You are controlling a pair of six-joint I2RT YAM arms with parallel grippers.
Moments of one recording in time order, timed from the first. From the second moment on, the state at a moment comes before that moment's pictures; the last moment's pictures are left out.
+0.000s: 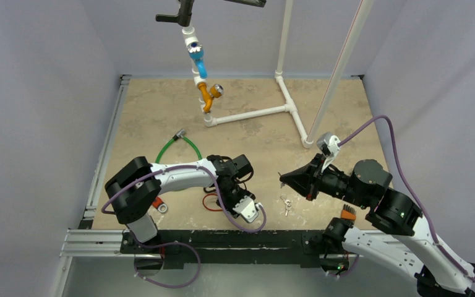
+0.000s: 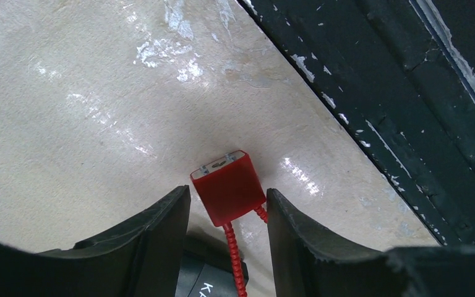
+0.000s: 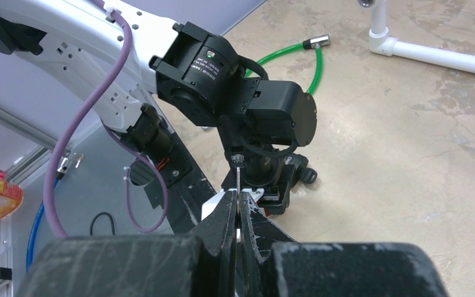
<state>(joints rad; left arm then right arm) -1.01 1.68 1.02 -0.74 0.50 1.26 0.88 0.53 0.96 -0.61 -0.14 0.37</state>
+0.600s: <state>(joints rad) -1.04 1.71 1.03 -0.72 0.48 1.23 0.88 0.51 0.97 -0.64 -0.12 0.37</state>
